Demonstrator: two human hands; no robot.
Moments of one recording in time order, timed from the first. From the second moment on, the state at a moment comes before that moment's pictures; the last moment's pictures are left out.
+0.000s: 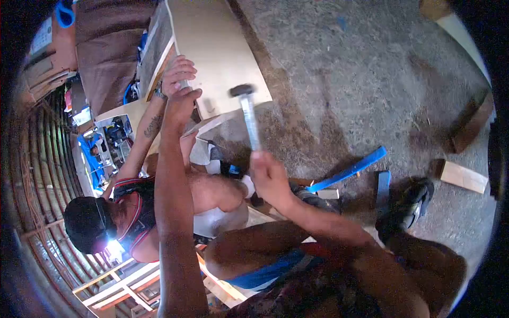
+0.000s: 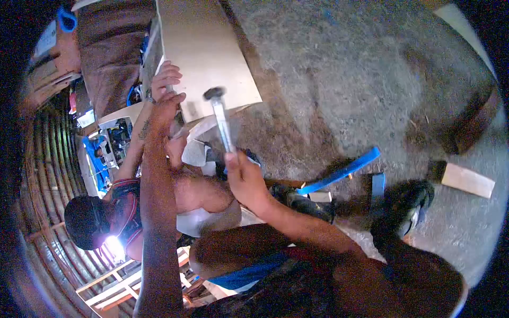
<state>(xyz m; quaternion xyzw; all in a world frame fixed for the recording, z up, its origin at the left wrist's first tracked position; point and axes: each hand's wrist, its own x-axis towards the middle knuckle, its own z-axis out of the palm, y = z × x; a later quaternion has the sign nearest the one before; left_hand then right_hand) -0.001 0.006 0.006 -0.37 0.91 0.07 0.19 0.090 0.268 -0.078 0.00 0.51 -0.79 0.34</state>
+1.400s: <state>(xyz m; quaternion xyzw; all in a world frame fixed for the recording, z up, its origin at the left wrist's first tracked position) 0.094 0.179 0.084 -0.44 0.85 0.28 -0.05 -0.143 0.447 -0.089 -0.45 0.84 -0.23 0.21</state>
